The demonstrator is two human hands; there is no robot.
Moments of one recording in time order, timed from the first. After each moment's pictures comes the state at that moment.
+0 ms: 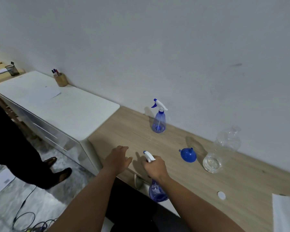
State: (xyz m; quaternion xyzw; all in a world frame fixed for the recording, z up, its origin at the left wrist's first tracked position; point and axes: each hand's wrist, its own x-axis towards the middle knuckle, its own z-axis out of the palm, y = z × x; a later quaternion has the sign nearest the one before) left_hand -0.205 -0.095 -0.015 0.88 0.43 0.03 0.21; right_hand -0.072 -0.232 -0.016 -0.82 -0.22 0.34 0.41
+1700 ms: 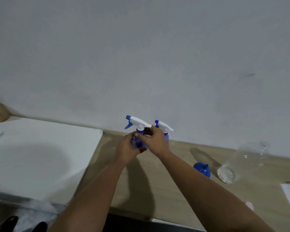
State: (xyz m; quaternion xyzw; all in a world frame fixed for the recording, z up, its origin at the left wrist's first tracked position) left_hand -0.070 0.115 0.014 0.82 0.25 0.11 0.51; right_hand 0.013 -0.004 0.062 -0.79 -0.23 0.17 0.54
